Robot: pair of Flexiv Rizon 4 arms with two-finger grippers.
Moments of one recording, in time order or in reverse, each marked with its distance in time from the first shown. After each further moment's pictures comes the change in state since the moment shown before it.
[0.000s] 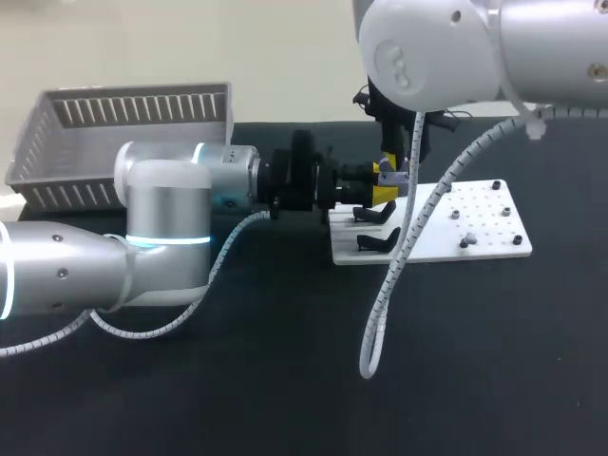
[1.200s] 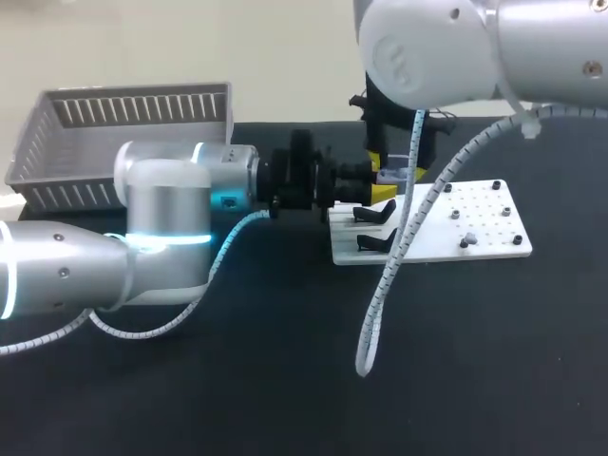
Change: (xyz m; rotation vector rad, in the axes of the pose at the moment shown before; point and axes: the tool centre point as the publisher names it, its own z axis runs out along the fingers) left arm 0.001 0.004 -0.001 -0.004 -0.001 0.000; right arm 0.005 0.009 0.001 -0.036 0.036 -0.020
